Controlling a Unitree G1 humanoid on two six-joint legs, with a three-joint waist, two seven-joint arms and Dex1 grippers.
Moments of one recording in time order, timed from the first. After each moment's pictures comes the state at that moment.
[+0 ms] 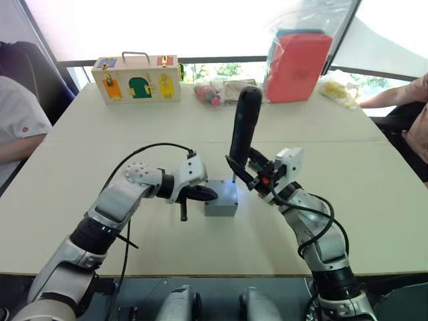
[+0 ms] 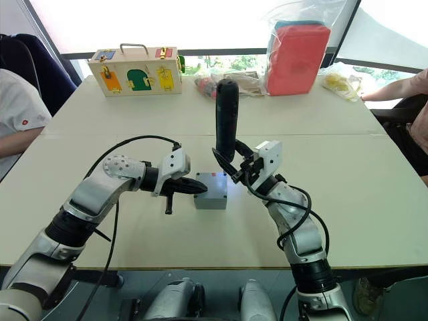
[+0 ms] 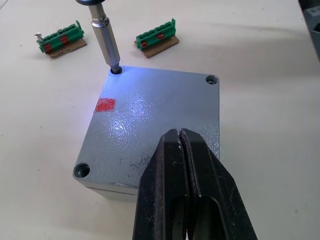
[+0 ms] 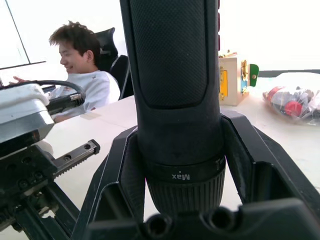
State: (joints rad) left arm -0.61 0.59 -0.35 -0.10 -0.22 0.56 -1.12; right arm -0.28 -0.25 0.07 -0.24 0.35 0.22 0.49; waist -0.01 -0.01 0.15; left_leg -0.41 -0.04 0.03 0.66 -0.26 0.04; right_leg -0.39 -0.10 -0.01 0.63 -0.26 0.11
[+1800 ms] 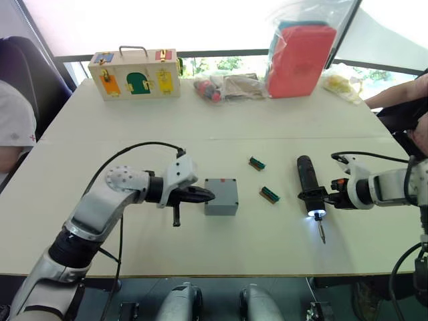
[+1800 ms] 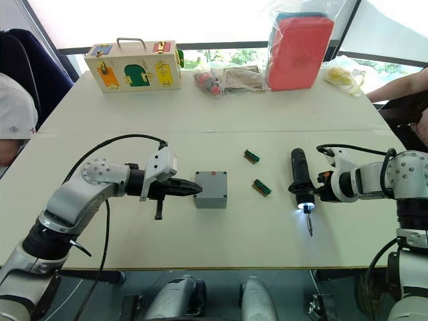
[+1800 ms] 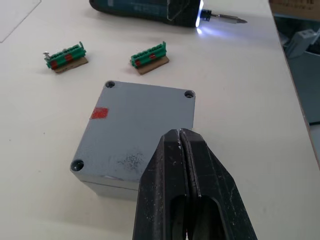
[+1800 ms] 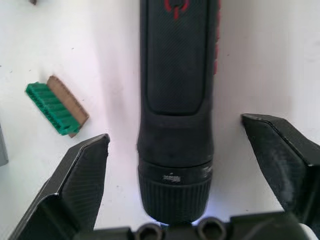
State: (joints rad) left arm -0.56 0.64 -0.21 -0.24 -0.38 0.63 -1.06; right arm -0.62 -0.93 -0.13 0.15 1.02 1.56 0.14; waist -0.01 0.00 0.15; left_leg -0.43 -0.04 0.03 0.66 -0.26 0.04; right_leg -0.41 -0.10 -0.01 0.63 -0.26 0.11
